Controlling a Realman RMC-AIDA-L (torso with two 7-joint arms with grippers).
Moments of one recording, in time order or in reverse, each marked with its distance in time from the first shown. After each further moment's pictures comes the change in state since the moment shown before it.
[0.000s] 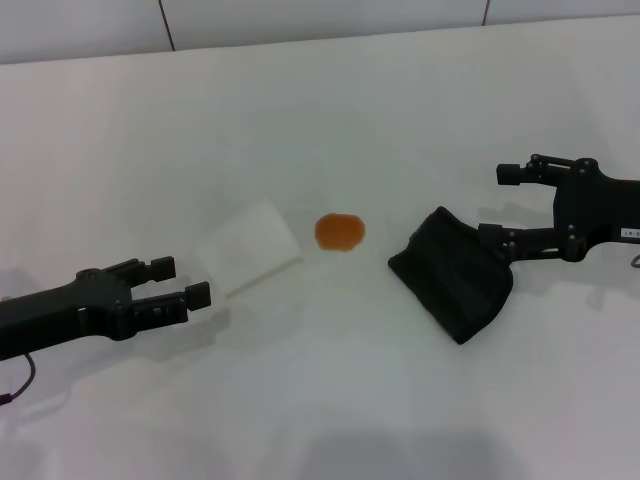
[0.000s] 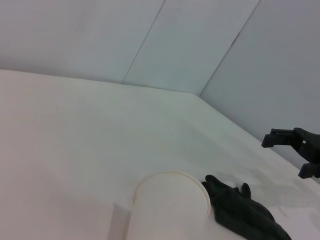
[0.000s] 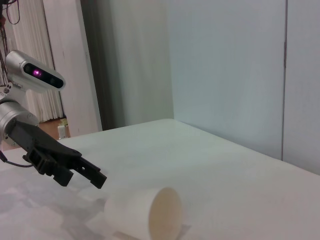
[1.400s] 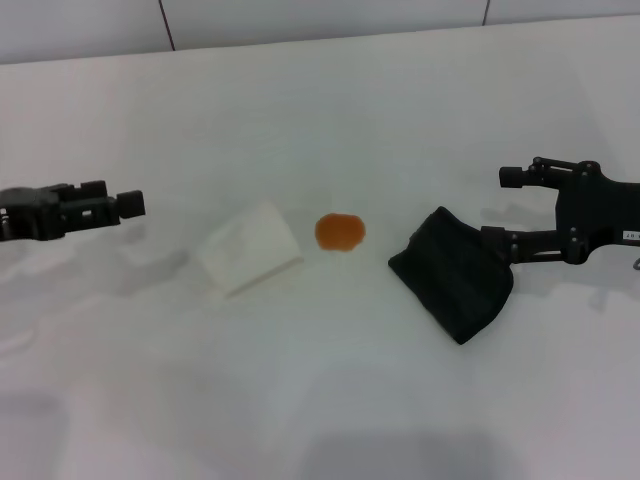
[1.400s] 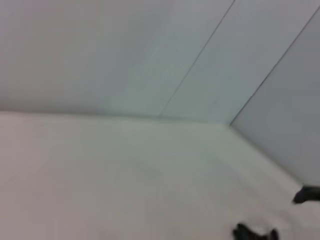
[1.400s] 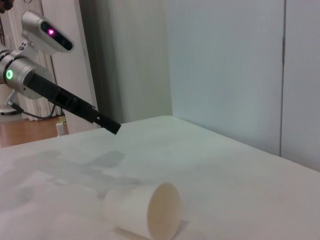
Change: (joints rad) left arm -0.148 0.034 0.002 -0.260 -0.003 0.113 -0.280; right arm -0.004 0.000 0.000 0.003 -0.004 0.004 0.000
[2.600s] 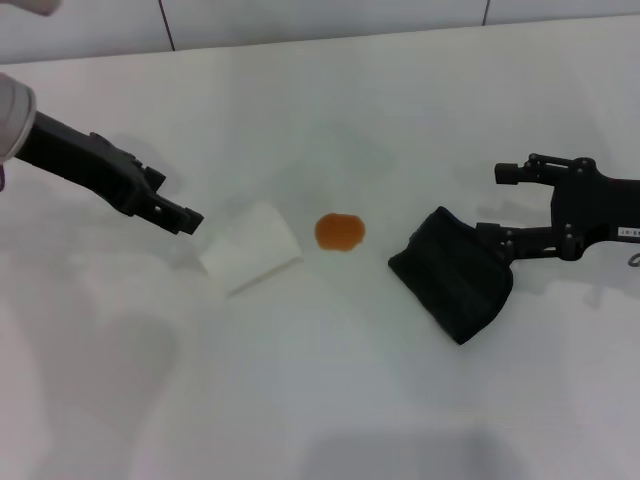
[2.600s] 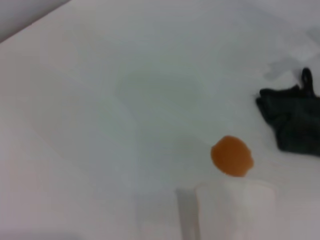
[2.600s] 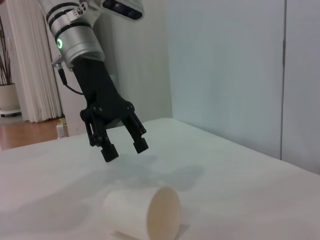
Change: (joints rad) left arm -0.475 -0.037 0.002 -0.006 0.651 -0.182 -0.001; right arm 0.007 0.002 0.000 -0.005 0.004 0.006 0.003
